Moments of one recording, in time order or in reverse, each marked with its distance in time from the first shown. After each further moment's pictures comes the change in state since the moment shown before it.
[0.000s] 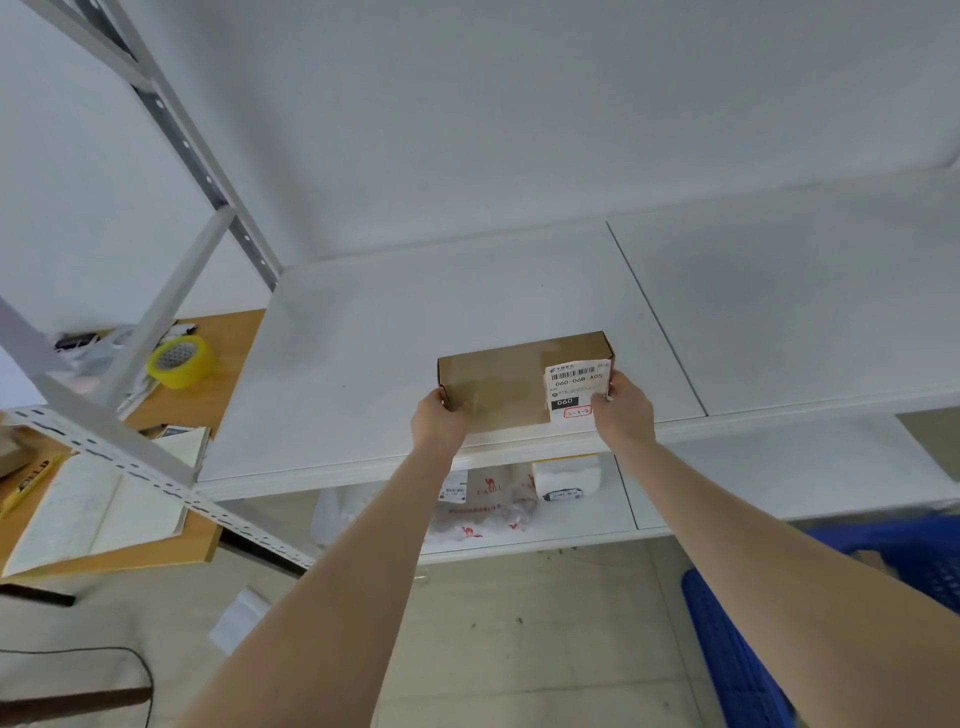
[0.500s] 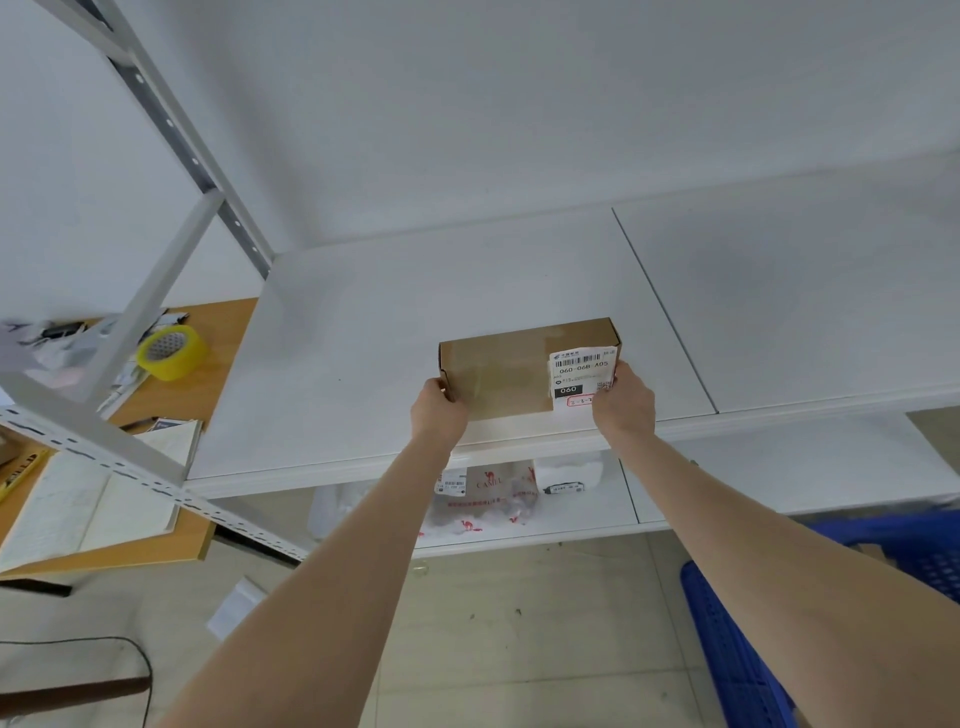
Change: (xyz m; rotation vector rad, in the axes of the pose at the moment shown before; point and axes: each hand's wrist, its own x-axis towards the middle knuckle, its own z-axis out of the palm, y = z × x) left_hand 0.016 -0.001 0.002 0.056 -0.027 -0.018; right_hand 0.013 -0.003 0.013 -0.085 0.063 0.049
